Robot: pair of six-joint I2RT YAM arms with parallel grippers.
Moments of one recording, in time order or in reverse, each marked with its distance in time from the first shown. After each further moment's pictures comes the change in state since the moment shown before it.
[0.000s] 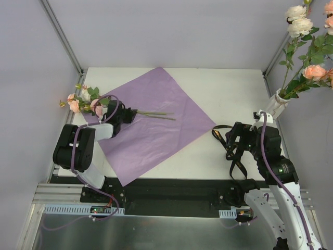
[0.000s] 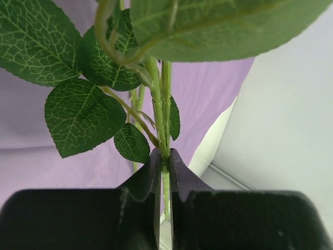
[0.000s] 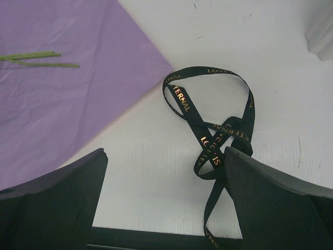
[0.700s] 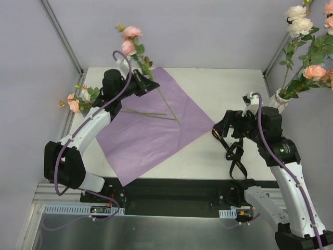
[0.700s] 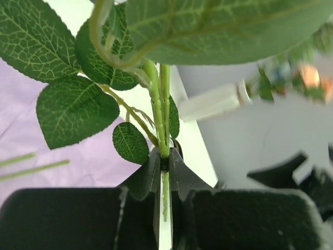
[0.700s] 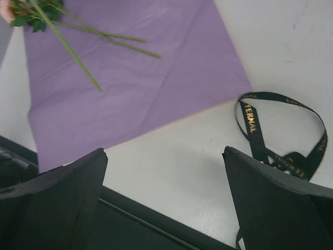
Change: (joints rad) left arm -0.101 -0.219 0.375 -0.136 0.467 0.734; right arm 0.000 0.222 0.204 -0.002 -0.295 -0.055
